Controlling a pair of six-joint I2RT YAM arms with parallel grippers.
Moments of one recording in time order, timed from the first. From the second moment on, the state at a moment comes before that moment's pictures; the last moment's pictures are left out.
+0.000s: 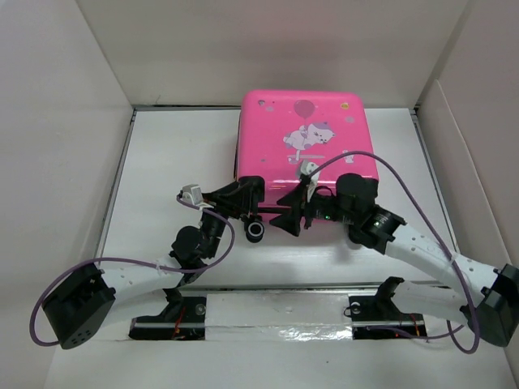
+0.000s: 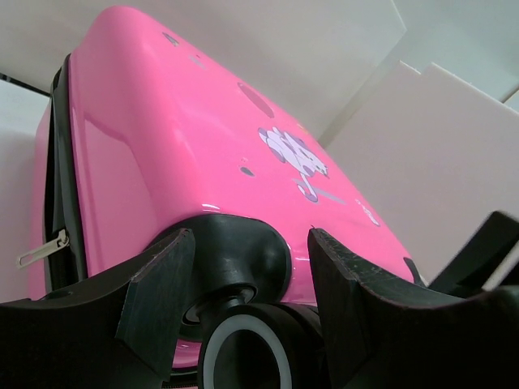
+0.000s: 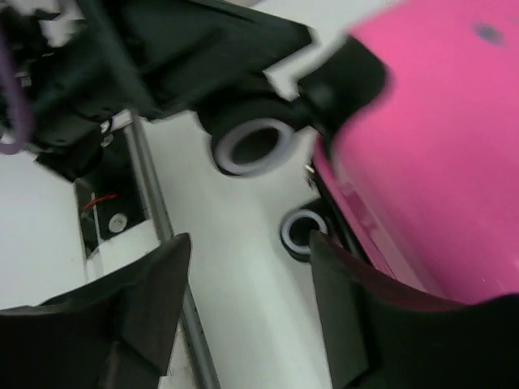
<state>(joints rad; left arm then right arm) -0.88 1.02 0.22 1.14 -0.52 -0.54 0.74 1.02 0.77 0.06 -0.48 0.17</state>
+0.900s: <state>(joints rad) -0.88 1.01 0.22 1.12 -0.51 -0.55 0.90 1.37 1.01 0.12 -0.37 -0.12</state>
